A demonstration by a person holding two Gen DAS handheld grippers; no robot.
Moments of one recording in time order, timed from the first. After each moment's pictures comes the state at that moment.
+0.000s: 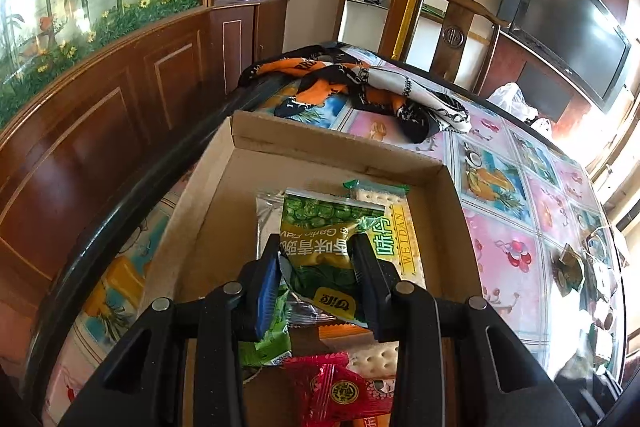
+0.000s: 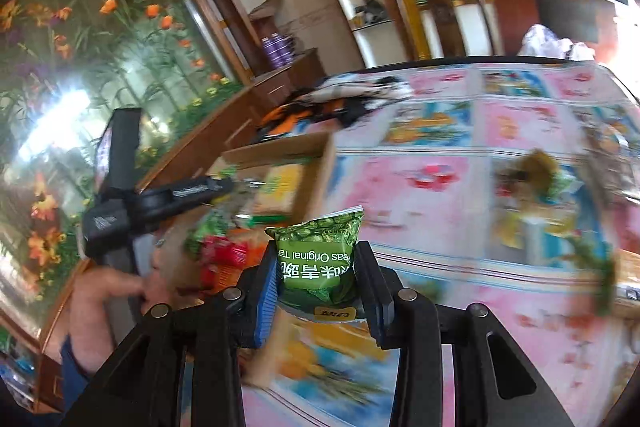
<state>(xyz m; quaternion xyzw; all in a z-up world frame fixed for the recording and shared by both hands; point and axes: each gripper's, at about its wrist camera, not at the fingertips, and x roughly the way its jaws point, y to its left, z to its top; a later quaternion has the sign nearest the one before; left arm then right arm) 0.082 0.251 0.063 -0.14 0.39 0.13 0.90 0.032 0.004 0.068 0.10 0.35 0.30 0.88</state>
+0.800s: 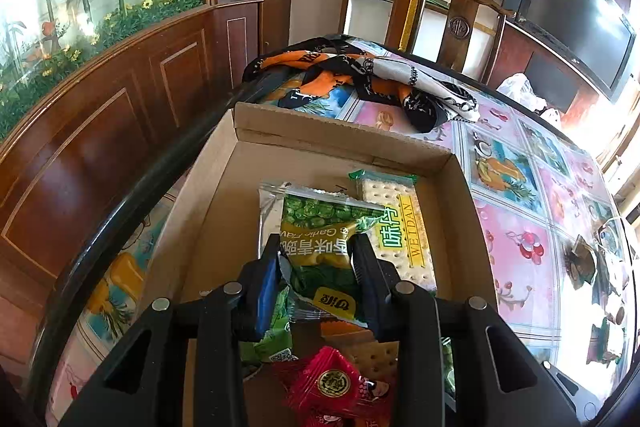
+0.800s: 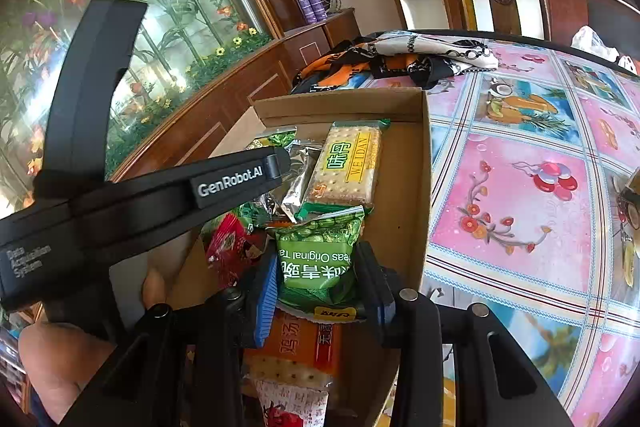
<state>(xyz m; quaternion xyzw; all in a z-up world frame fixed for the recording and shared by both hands) 0.086 0.247 0.055 -0.12 0.40 0.14 0.90 0.067 0.100 0.033 0.05 0.39 0.34 0.85</state>
